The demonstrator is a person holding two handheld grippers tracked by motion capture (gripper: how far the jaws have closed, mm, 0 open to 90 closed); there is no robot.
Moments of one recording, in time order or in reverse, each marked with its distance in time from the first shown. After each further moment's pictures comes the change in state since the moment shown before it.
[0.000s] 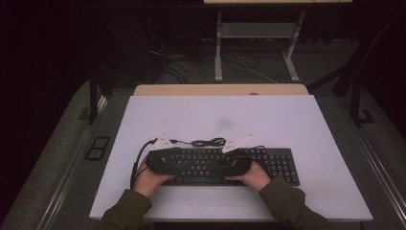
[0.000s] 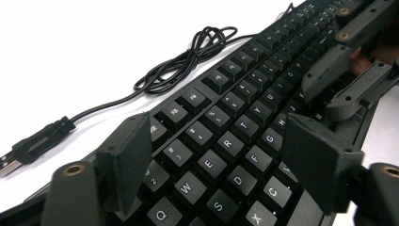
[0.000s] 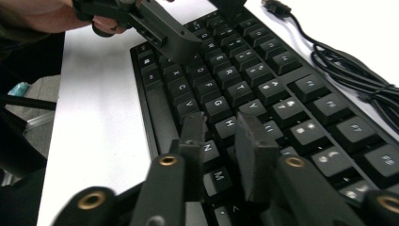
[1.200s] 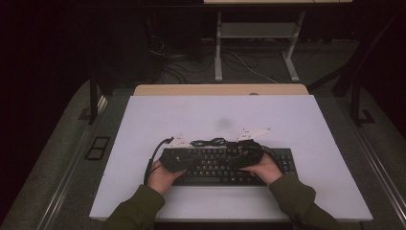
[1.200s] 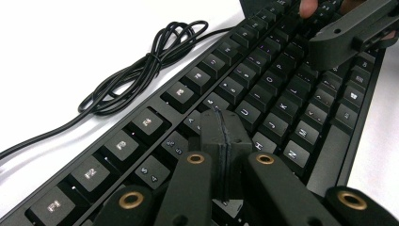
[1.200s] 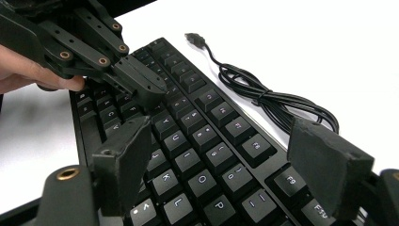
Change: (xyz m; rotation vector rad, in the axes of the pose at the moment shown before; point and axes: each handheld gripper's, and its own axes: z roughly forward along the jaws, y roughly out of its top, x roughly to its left) left arm -0.015 0.014 0.032 0.078 -0.055 0.045; right arm -0.029 -0.007 -0.025 -0.125 -0.155 0.095
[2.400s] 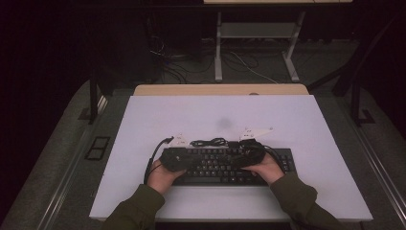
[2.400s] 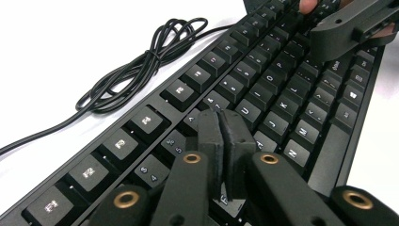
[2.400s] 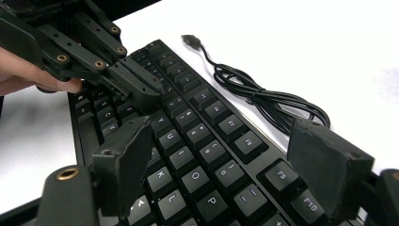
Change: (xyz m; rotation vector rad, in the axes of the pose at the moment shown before) left arm 0.002 0.001 0.001 0.007 -0.020 -0.011; right arm -0.005 -0.002 -0.004 -0.009 0.001 0.018
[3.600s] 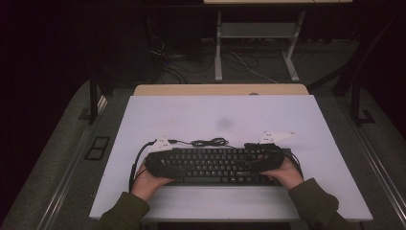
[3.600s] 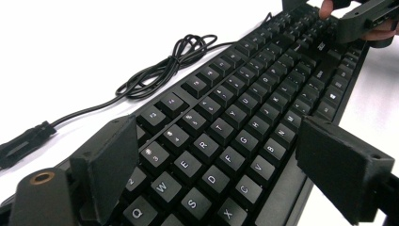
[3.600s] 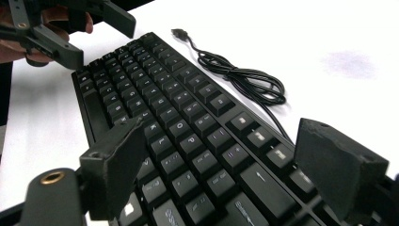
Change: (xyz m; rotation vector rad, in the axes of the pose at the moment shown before) left arm 0.003 -0.020 -0.043 -0.114 0.037 -0.036; right arm -0.008 -0.020 -0.050 -0.023 -0.036 -0.008
